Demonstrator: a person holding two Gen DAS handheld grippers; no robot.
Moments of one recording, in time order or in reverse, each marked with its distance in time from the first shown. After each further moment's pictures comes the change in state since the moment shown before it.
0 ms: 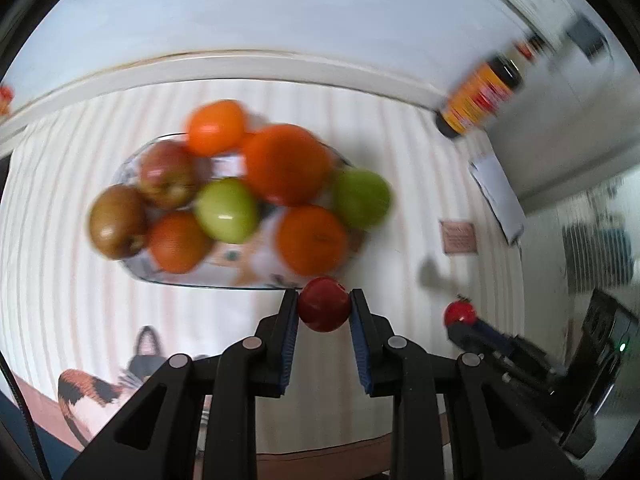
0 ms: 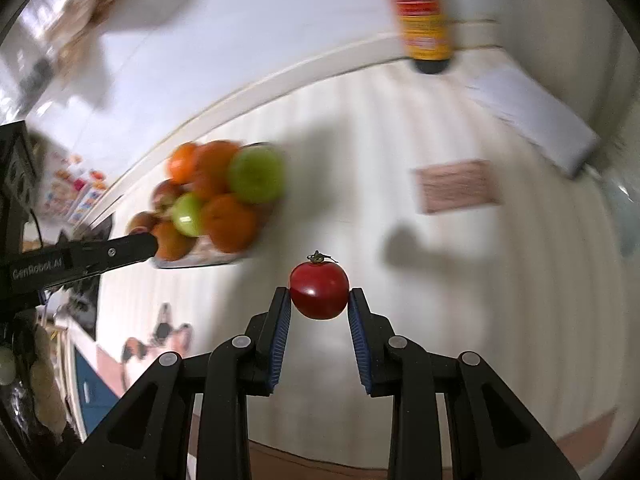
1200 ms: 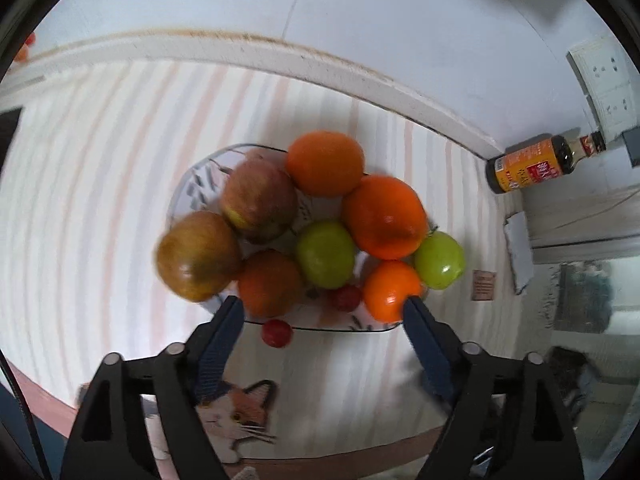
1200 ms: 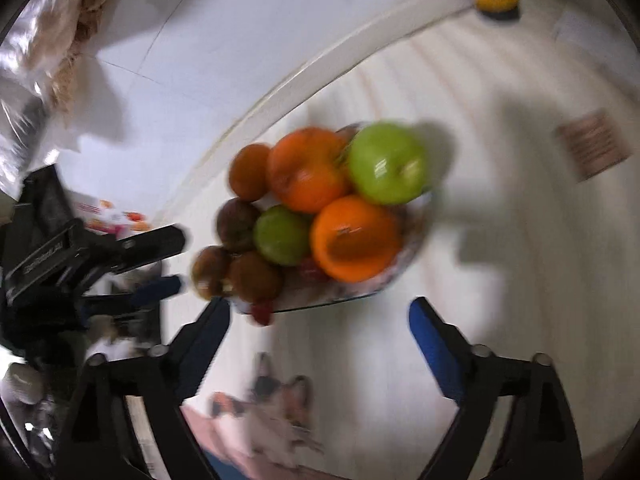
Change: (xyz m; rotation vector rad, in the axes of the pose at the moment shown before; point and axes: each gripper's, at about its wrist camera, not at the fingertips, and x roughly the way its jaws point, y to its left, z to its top) left arm -0.005 0.080 0.050 -0.139 0.070 -0.010; right arm 0.053 0.065 0.019 0.178 -0.009 0.047
